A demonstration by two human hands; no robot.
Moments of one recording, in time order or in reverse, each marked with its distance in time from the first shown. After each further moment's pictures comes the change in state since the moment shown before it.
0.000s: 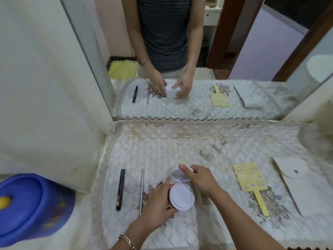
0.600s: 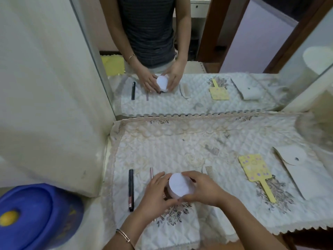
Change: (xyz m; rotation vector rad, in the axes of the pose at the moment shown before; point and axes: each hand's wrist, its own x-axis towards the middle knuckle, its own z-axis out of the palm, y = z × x) left_hand -0.002 -0.027 -0.043 -0.006 -0.020 0.011; right_hand -0.033 -0.017 0.030 -0.327 -0.196 -0.117
